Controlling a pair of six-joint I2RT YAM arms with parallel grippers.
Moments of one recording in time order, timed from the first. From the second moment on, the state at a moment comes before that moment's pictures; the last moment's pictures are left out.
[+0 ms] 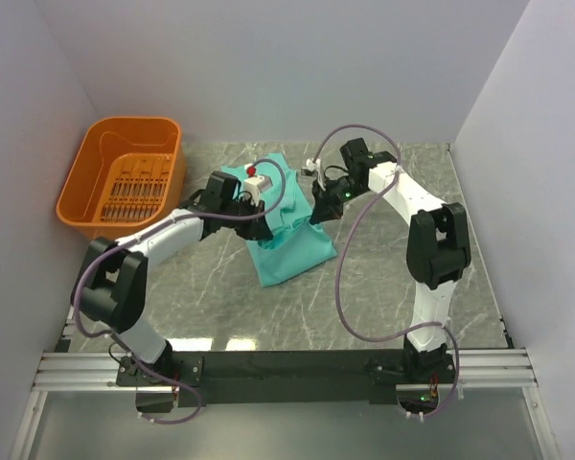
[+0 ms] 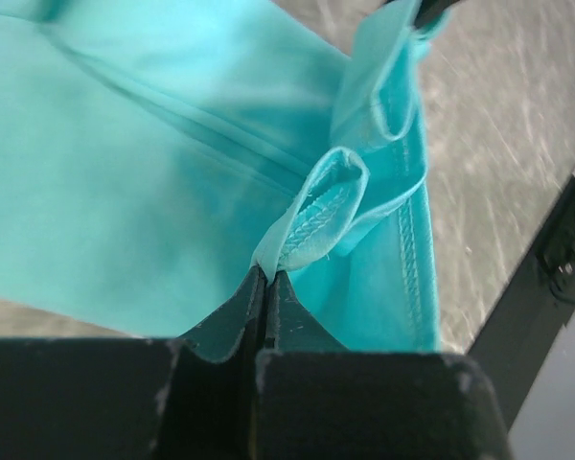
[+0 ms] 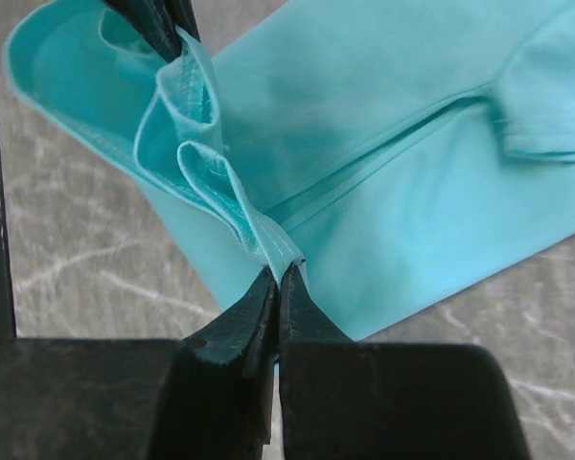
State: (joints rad) left arm -0.46 1.60 1.05 -0.22 0.58 -0.13; right arm 0.31 1.94 1.60 -0.93 -0.88 -0.87
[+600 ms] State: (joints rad) left arm -0.27 1.87 1.33 -0.30 0.60 -0.07; right arm 0.32 2.17 1.87 -0.67 -0.74 -0.40
